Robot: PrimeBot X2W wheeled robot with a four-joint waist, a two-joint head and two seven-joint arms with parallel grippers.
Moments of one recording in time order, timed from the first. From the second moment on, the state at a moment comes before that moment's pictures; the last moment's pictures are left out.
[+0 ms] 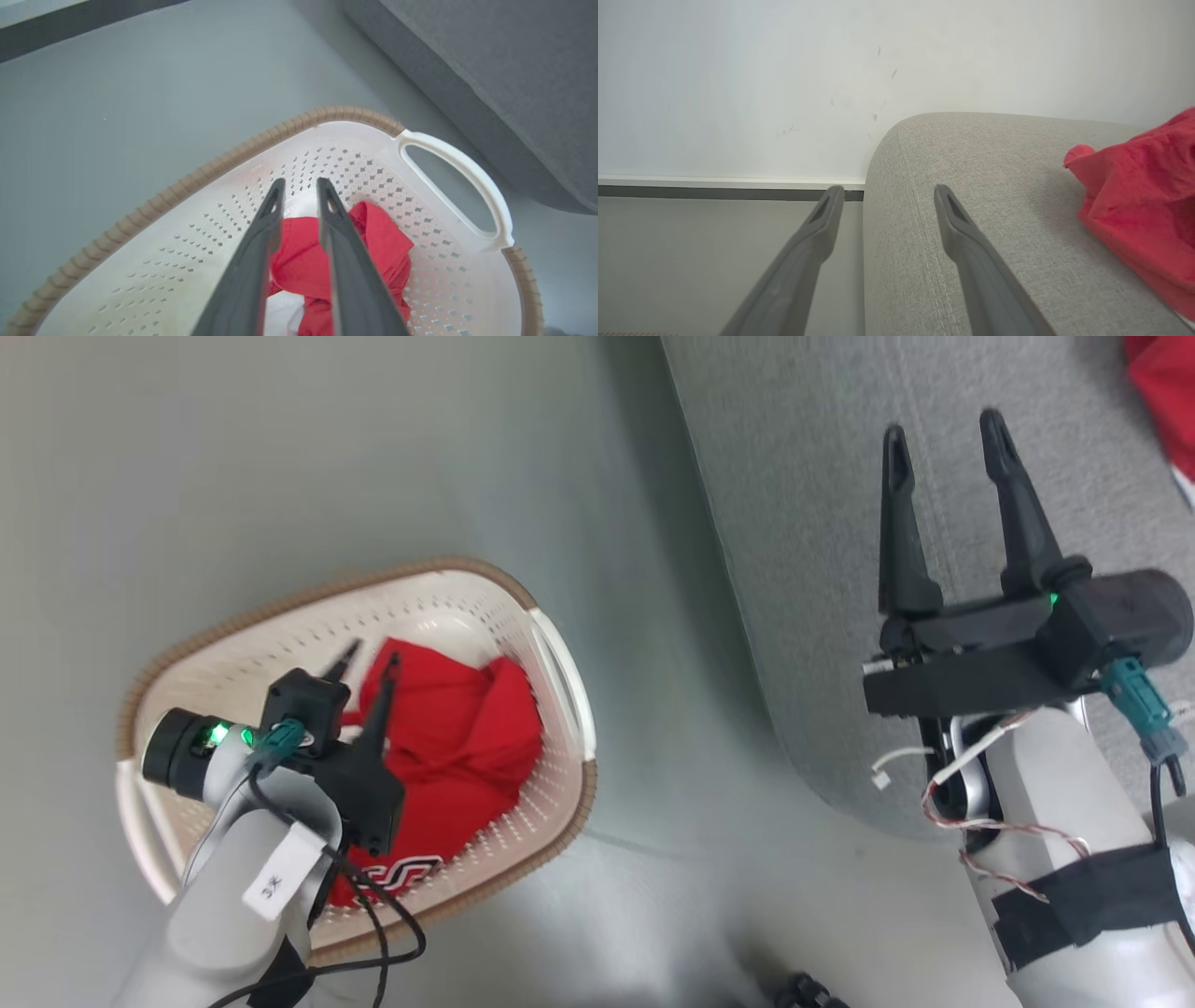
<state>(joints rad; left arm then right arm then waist) -0.64 0.18 -0.36 0.77 -0.18 -0.09 -0.19 -0.61 -0.12 0.26 0.17 0.18 -0.09 -0.26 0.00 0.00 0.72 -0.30</state>
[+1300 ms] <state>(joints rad) -0.14 0.15 -0.12 0.37 -0.31 0.04 -0.25 -0.19 -0.16 0.24 0.21 0.18 -0.07 -0.26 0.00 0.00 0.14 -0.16</state>
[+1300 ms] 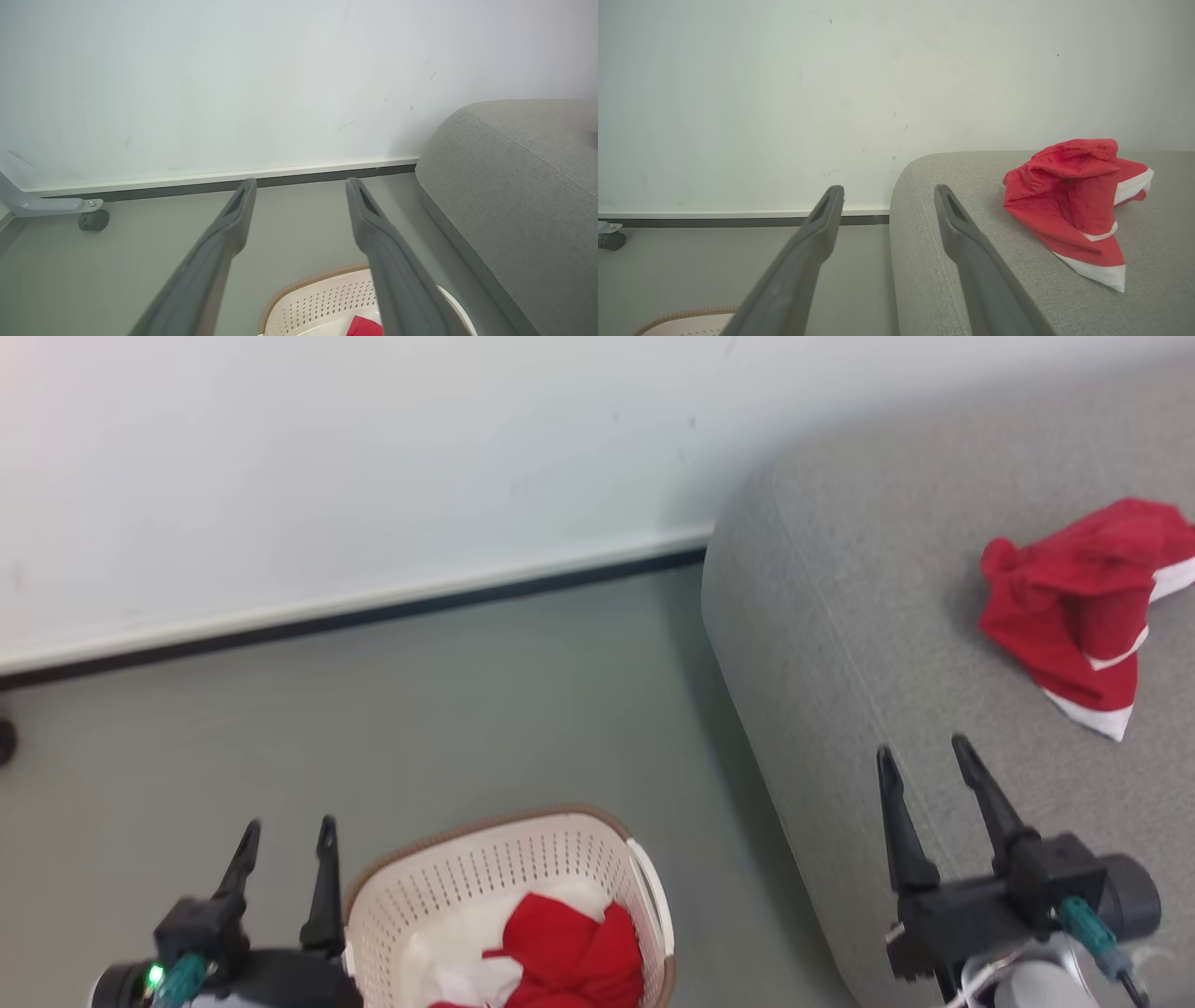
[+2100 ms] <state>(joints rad) 0.09 0.15 -0.07 0.13 -0.30 0.07 -0.25 -0.02 -0.21 0.22 0.09 0.19 -0.06 -0.26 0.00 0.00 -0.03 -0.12</state>
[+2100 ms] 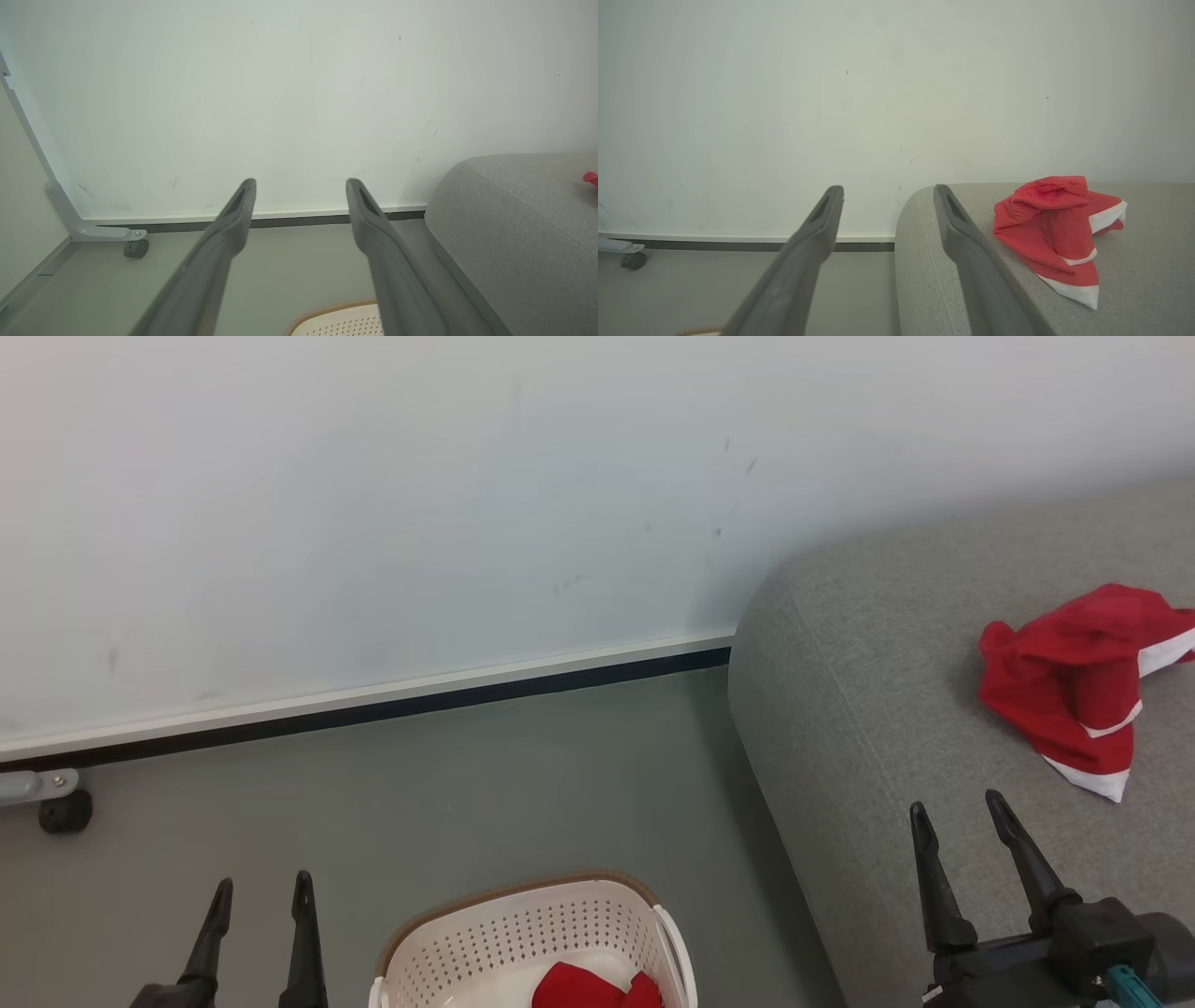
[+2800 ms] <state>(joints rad) 0.03 0.18 -0.09 0.06 -0.28 0.06 -0.23 -0.08 -0.20 0.21 0.01 0.19 -0.07 -0.25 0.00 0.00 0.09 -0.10</state>
